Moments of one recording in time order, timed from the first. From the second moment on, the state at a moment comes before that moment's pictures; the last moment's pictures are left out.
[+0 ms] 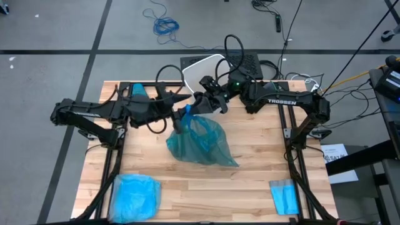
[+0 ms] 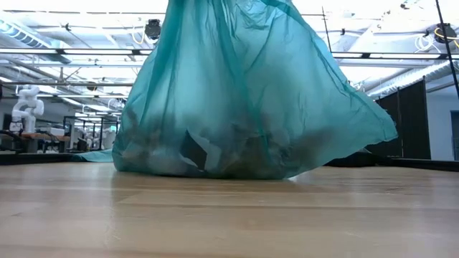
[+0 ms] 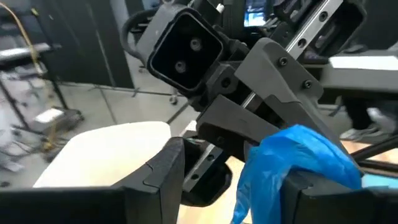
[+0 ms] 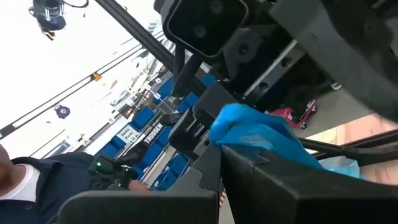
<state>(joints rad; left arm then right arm) -0.12 1.25 1.33 -0.19 -0.50 0.04 -0.24 1.67 1.48 0.39 -0.84 0.96</state>
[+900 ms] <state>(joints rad) -0.03 1.02 1.34 -0.23 -0.28 0.05 -0.27 1.66 1.48 0.75 -0.78 0.96</state>
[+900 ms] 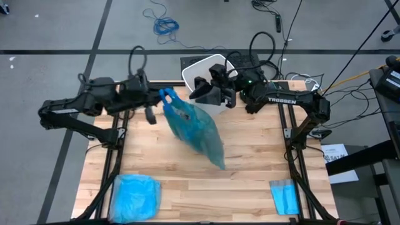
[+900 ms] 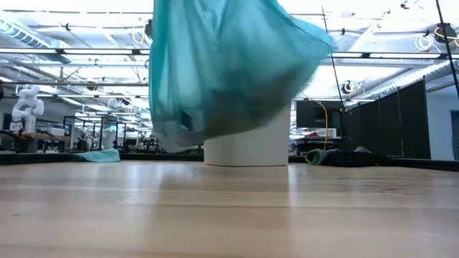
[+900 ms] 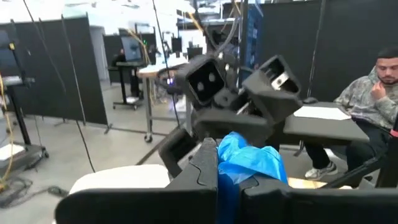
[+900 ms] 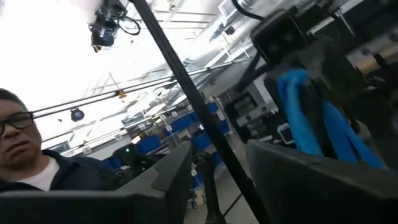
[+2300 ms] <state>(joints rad) -0.06 0.86 1.34 -0.63 -0.40 -0.02 -0.63 1.57 1.79 -0.95 0.14 0.21</state>
